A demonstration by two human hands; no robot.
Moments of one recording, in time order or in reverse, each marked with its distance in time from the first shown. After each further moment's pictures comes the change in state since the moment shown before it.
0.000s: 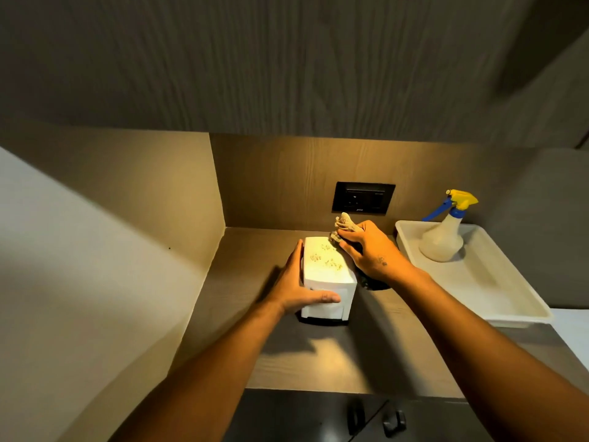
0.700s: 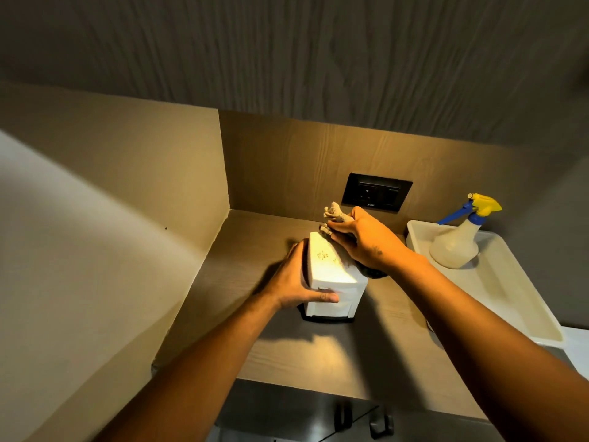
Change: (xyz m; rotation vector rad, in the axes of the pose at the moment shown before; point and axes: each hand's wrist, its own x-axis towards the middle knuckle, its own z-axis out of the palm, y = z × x) left_hand 0.011 -0.015 0.001 0.088 0.053 0.071; right_hand 0.031 -0.009 -0.006 -0.207 -0.063 -0.292
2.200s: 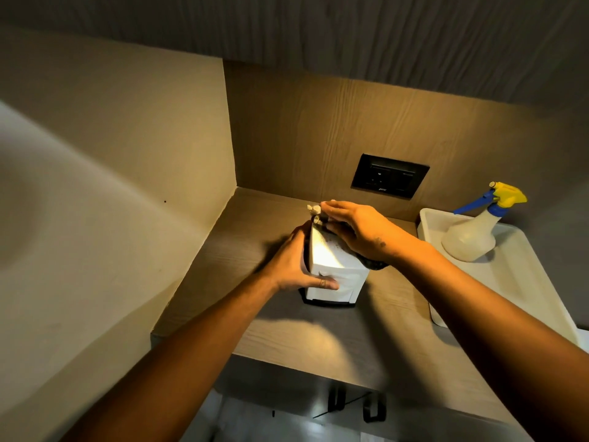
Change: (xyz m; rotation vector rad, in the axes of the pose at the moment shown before) left_hand 0.003 -0.003 0.004 0.034 -0.024 -0.056; right_hand 0.001 -0.011 -0.004 0.180 -0.101 -0.155
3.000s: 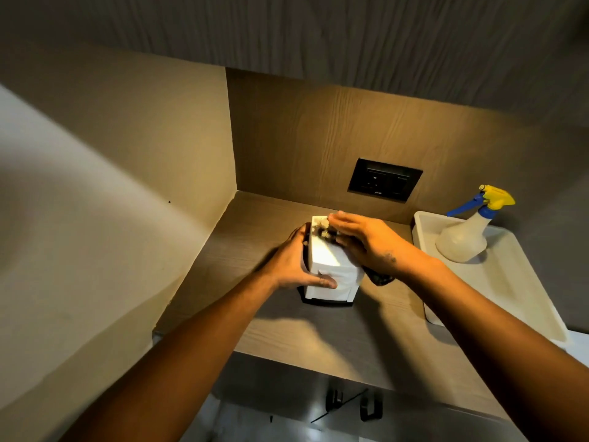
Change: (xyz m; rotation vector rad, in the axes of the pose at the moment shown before) left_hand -0.004 0.007 -0.001 -0.008 -0.003 -0.001; right_hand -0.036 -0.002 -0.003 -0.007 0.012 0.004
